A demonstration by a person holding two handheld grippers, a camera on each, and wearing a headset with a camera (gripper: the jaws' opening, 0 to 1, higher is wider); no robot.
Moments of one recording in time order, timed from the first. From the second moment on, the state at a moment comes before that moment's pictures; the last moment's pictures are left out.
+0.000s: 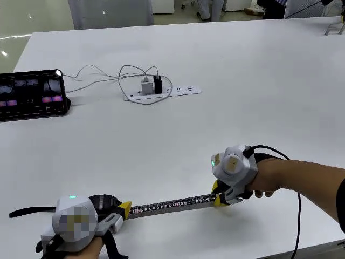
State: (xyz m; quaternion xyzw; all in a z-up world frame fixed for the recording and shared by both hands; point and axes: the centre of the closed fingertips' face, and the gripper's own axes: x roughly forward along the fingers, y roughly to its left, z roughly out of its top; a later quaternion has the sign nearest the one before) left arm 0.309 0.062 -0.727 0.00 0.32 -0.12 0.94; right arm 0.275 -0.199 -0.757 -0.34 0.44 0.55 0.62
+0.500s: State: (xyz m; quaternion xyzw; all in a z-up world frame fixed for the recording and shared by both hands) left arm 0.305 0.066 -0.726 -0.01 0.33 -0.11 0.94; right arm 0.276 -0.199 -0.757 -0.35 0.45 0.54 0.62
